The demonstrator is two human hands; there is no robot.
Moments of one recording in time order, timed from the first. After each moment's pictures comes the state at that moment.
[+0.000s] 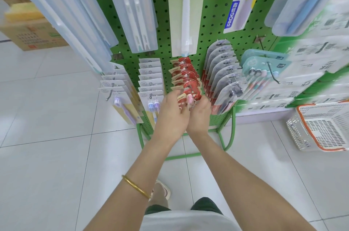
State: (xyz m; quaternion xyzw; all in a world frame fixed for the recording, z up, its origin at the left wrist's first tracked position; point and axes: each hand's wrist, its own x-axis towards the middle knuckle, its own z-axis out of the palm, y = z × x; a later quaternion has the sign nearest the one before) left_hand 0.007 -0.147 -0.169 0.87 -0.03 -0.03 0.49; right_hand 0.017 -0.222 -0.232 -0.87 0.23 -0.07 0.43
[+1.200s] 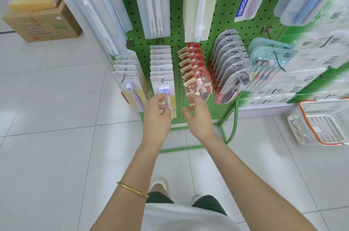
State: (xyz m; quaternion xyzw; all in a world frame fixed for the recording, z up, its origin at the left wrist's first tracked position) left_hand -0.033 -0.092 -0.189 0.84 0.09 0.01 0.54; right_hand -0.025 -0.210 -0.233 -0.86 0.08 -0.02 0.51
